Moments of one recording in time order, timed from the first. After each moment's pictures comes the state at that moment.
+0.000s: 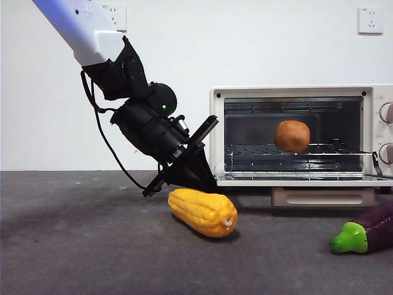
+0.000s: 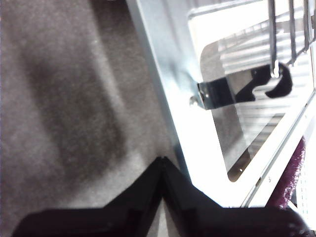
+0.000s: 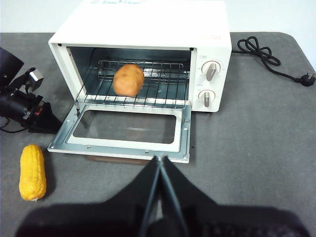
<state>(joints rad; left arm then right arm) -0.46 2.25 1.66 -0.48 0.71 -0.38 0.36 0.46 1.15 -1.13 0.24 0.10</state>
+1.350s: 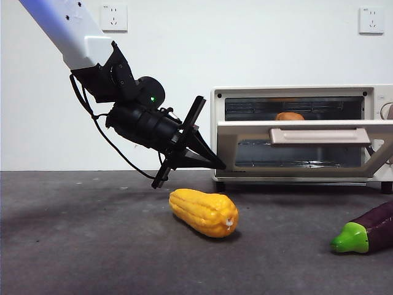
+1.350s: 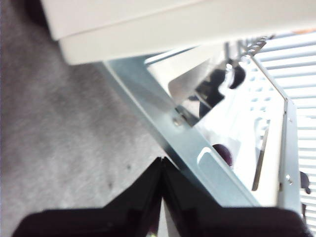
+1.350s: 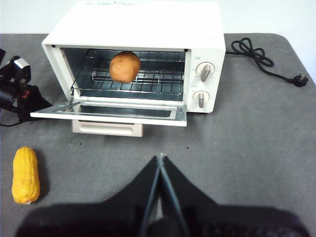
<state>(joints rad) -0.41 2.25 1.66 -0.27 0.93 -0.56 0.36 0.46 1.15 -1.13 0.27 0.10</state>
